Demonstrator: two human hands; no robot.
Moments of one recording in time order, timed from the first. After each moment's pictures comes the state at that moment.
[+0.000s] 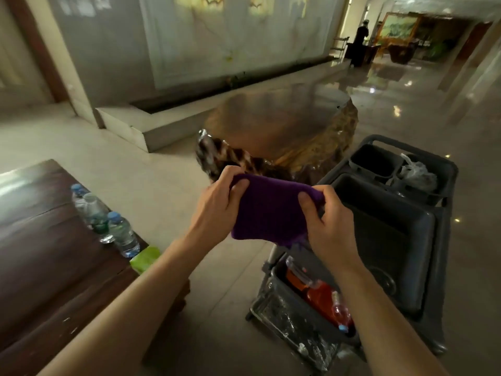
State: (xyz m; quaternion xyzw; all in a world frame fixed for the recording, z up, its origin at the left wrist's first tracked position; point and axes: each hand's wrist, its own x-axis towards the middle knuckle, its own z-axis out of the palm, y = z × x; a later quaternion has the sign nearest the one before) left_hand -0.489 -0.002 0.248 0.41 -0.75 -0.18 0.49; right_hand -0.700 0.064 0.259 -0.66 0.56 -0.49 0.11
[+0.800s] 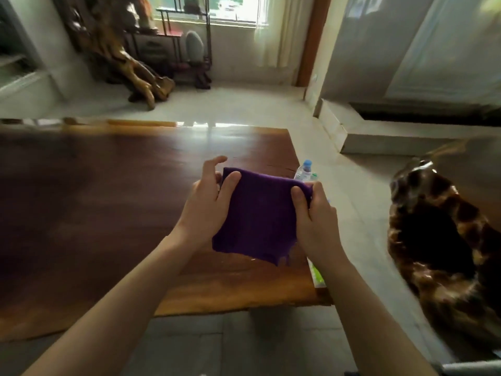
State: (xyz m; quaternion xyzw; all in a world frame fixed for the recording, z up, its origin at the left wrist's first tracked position) left_hand -0.140 0.198 0.241 0.73 -0.40 -0.08 0.55; right_hand -0.297 0.062 0.221 -0.81 0.28 -0.36 0.35
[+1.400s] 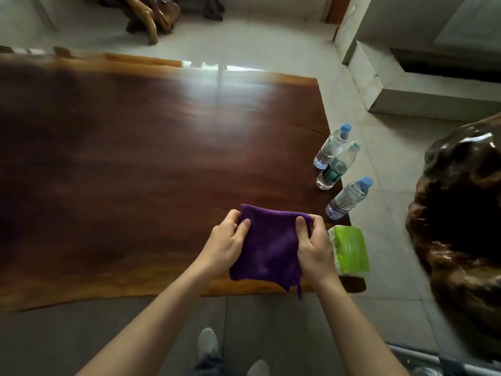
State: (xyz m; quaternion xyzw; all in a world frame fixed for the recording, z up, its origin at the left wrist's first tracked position) left_hand -0.108 0.180 0.044 0.77 -0.24 -0.33 0.50; right_hand -0.253 0.035 0.045 -0.74 0.43 -0.24 0.46
